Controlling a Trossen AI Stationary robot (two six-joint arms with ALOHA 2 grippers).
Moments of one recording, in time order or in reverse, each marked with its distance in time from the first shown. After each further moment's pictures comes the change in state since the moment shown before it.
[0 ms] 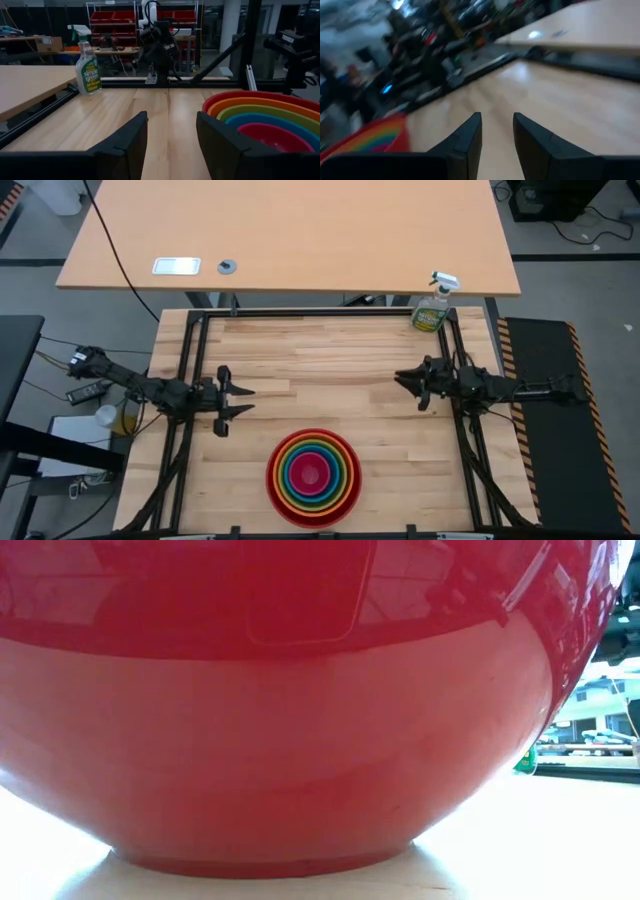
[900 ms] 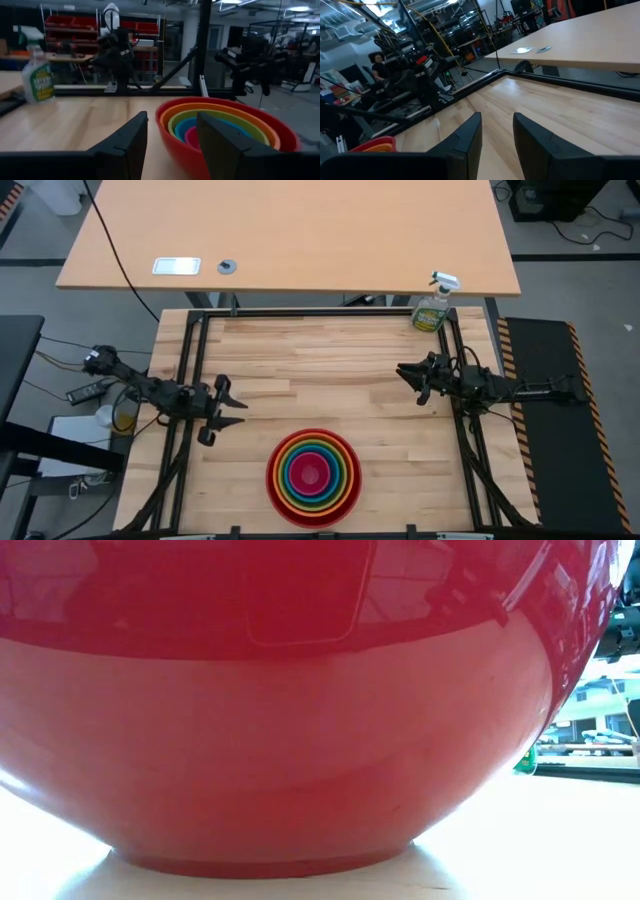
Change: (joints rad) left arm -0.123 -0.189 -0.045 -0.085 0.087 -0.035; right arm 0.000 0.000 0.000 0.058 0.096 0.000
